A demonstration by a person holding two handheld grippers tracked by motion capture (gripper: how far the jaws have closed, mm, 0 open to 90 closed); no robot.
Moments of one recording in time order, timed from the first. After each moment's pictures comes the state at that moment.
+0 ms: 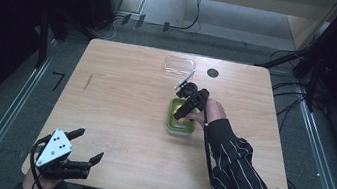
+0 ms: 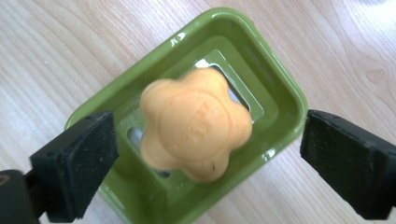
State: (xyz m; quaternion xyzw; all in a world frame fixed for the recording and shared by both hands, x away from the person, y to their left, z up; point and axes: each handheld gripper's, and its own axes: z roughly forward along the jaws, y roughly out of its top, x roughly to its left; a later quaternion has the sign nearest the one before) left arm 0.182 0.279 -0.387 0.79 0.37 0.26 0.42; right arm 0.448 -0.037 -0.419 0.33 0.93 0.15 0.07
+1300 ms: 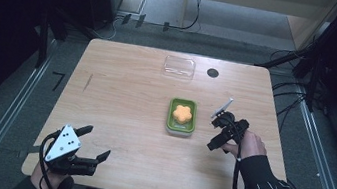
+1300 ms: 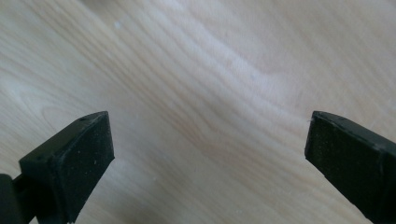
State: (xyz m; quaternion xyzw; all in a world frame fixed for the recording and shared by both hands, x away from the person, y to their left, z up) left arm 0.196 0.267 -0.387 0.80 0.35 0.25 0.43; right arm 0.371 -0.142 -0.430 0.42 0.90 0.06 0.07
